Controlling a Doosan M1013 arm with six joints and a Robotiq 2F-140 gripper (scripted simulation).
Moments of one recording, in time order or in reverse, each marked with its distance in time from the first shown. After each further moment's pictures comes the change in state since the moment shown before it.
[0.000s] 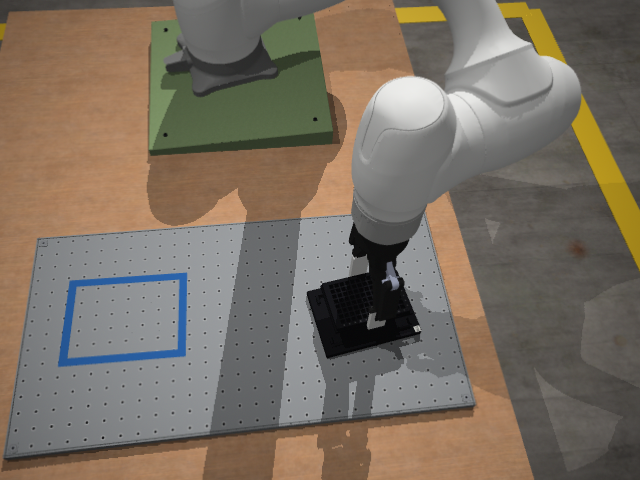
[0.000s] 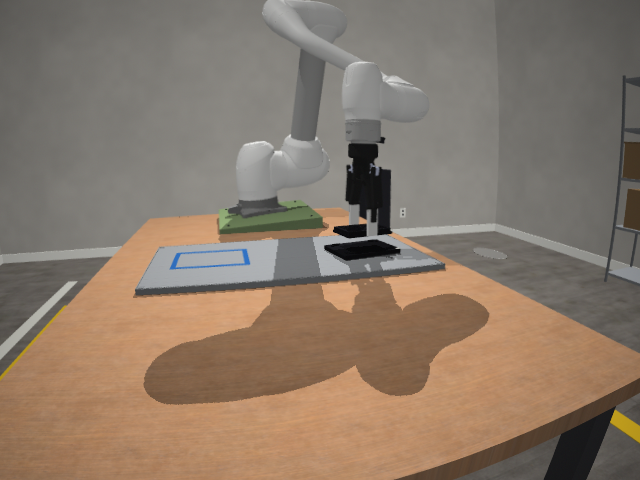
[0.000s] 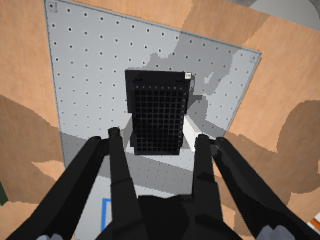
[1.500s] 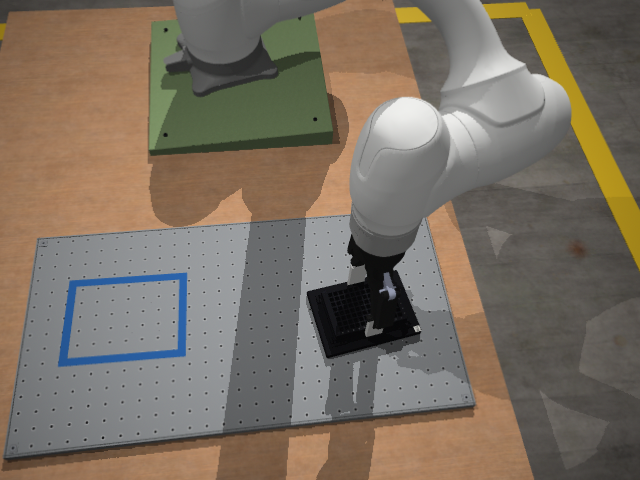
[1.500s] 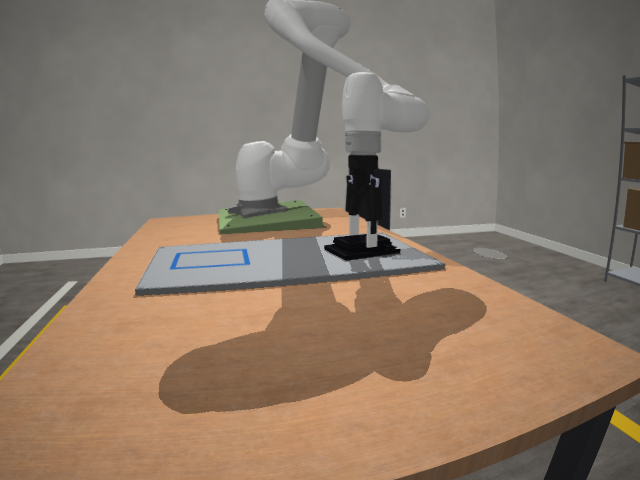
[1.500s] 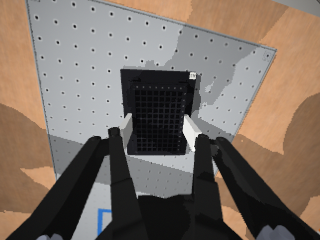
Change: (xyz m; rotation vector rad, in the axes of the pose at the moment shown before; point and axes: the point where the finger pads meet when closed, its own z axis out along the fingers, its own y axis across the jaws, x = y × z) arm 0.000 0.000 0.029 0.000 0.000 0.000
